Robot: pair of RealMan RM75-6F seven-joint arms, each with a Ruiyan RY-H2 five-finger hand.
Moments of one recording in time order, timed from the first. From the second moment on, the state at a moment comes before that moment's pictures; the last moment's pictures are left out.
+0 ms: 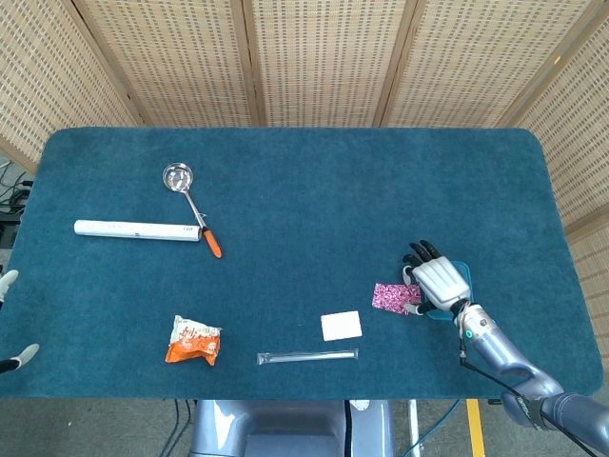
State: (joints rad) left arm -0.01 -0.88 -0.01 -1.90 1.45 1.50 0.13; right arm 0.63 -1.43 0.00 -1.18 -1.46 0.92 0.02
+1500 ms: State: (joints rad) left arm -0.02 -0.87 -0.02 -1.89 1.45 1.50 0.10; right arm 0.63 -1.37 0.02 -1.44 -1.42 0.91 -0.17
